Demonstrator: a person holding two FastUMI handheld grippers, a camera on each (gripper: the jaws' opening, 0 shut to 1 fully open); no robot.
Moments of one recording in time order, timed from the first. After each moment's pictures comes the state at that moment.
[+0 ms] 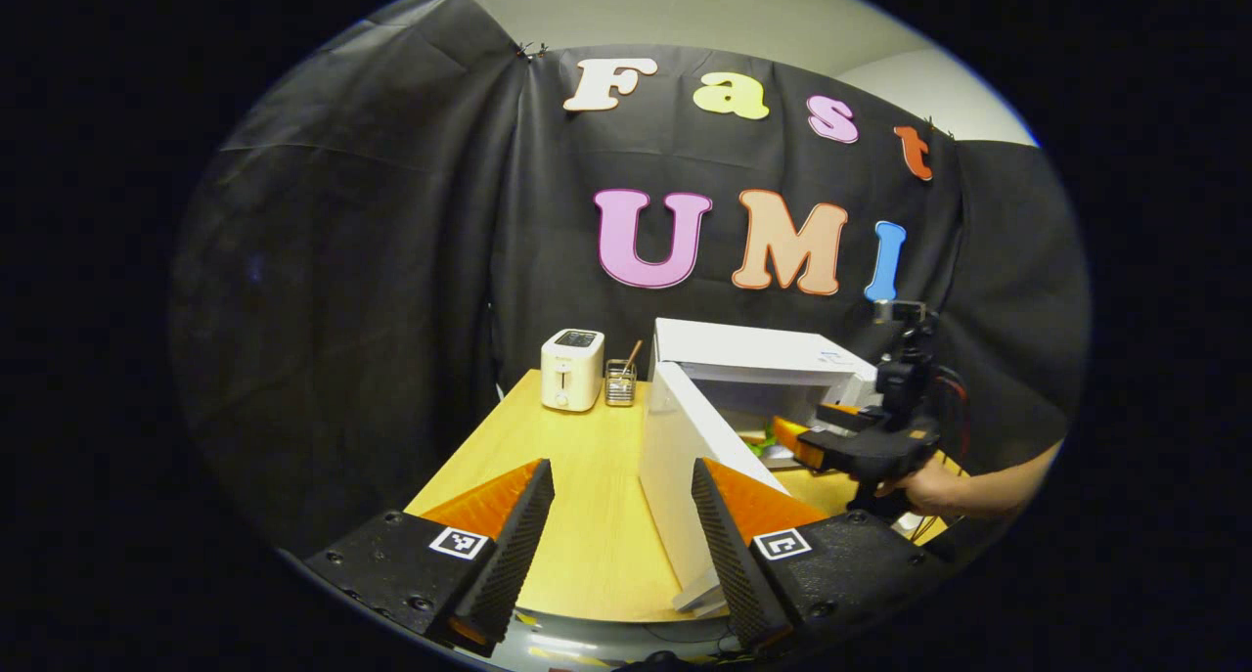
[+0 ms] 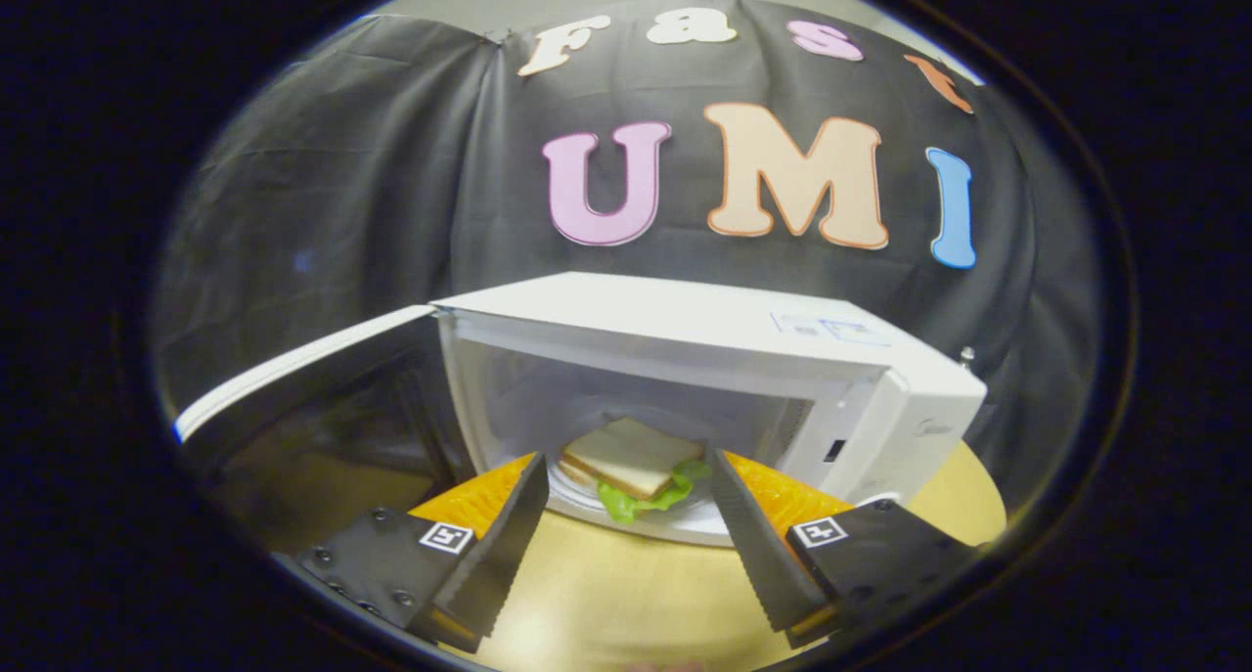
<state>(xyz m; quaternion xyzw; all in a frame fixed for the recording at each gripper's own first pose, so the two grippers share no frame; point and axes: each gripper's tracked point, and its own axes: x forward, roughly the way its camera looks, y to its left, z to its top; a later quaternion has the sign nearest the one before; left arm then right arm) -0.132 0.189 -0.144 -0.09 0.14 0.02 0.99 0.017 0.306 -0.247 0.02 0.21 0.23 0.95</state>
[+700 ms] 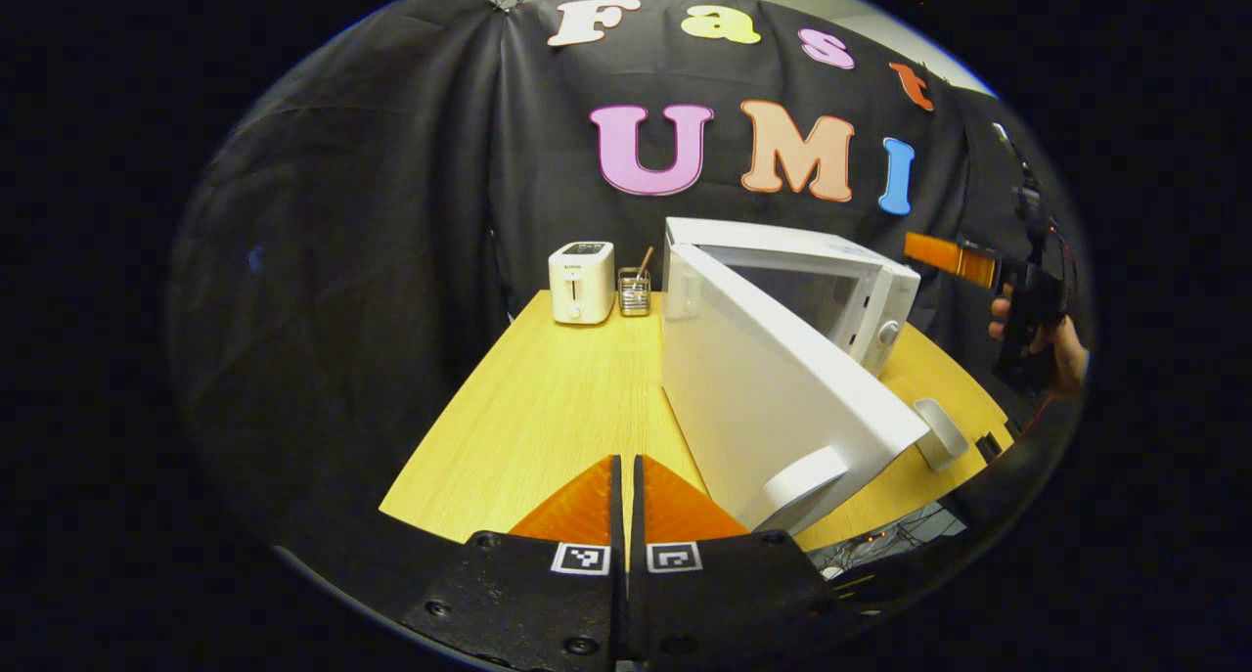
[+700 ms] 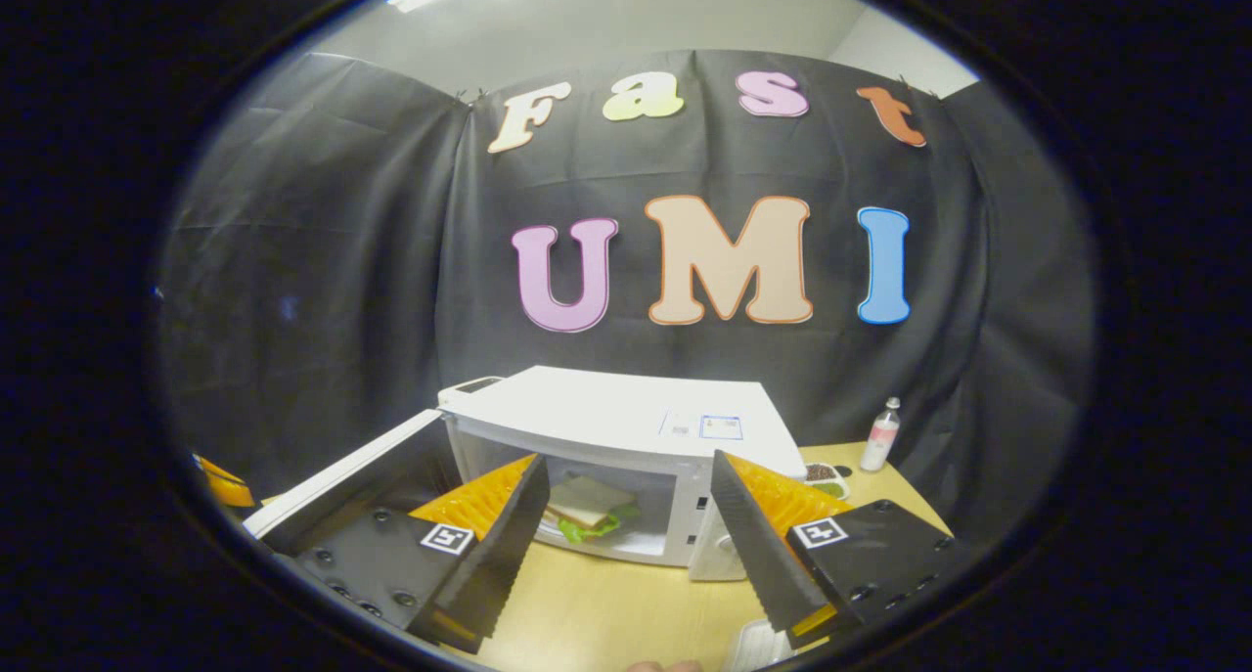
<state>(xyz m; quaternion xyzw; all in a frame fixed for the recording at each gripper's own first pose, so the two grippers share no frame) -0.158 0.178 -0.251 -0.06 0.27 0.01 0.96 0.008 0.211 -0.127 0.05 0.14 0.19 0.97</state>
